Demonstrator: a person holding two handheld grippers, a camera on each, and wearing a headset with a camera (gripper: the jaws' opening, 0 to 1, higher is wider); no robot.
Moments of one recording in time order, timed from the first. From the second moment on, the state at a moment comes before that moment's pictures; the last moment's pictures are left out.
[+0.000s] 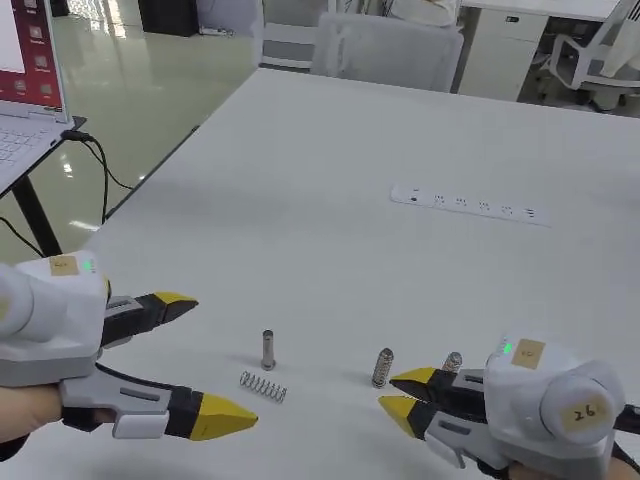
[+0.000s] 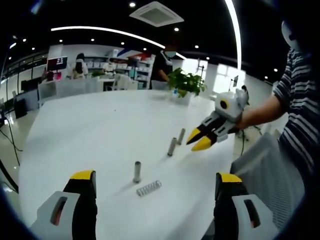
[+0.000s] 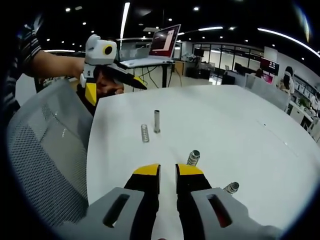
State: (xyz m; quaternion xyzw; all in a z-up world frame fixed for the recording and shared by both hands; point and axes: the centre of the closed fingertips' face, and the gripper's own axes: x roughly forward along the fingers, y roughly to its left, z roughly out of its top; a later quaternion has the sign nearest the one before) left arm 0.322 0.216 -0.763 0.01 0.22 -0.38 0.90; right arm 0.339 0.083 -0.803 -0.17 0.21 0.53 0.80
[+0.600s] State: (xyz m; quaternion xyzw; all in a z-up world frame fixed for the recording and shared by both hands) left arm 0.321 0.215 -0.763 0.01 0.22 -0.38 0.90; right arm 0.335 0.143 -0.781 -0.16 0.18 0.57 0.78
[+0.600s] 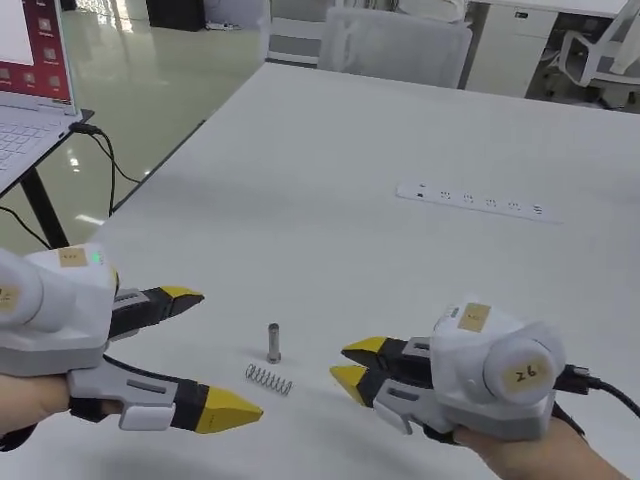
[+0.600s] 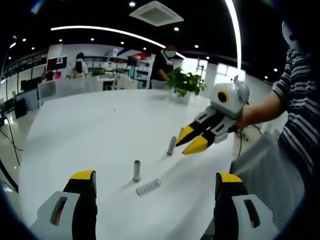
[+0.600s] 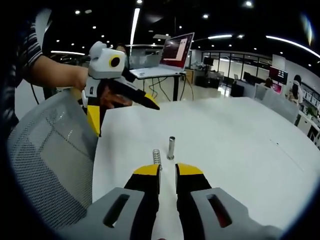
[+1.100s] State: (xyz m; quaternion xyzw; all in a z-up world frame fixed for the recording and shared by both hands) left arm 0.319 0.224 -0.765 0.01 0.23 -0.38 0.90; right arm 0.326 0.184 -0.779 -0.17 0.16 0.60 0.76
